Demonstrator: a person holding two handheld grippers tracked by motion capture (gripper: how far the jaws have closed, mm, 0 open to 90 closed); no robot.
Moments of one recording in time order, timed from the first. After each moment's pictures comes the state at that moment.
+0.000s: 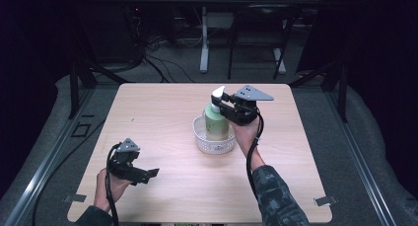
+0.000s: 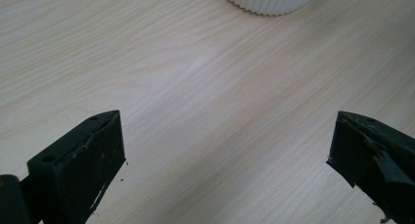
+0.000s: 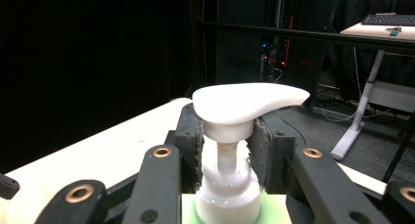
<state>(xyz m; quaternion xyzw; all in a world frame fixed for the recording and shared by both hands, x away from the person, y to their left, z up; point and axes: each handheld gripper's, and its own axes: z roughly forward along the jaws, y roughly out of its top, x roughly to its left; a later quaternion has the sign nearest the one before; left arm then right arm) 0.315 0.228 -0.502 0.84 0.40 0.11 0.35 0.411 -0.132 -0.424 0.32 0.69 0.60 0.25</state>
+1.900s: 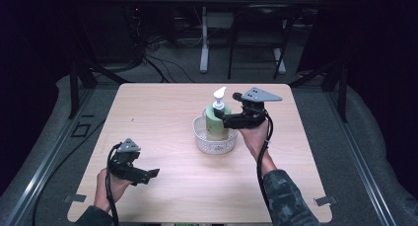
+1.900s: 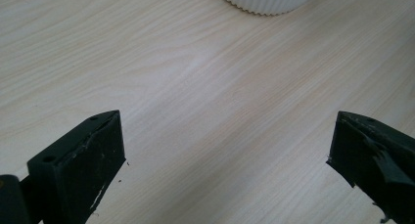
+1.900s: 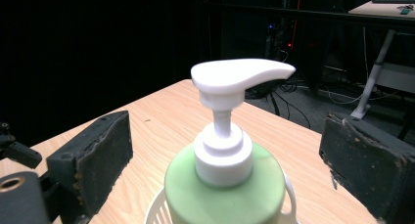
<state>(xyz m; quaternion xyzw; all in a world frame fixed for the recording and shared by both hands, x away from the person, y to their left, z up) 0.314 0.228 -0.502 0.84 0.40 0.11 0.35 0.397 -0.152 -0.418 0.33 0.71 0.57 0.22</state>
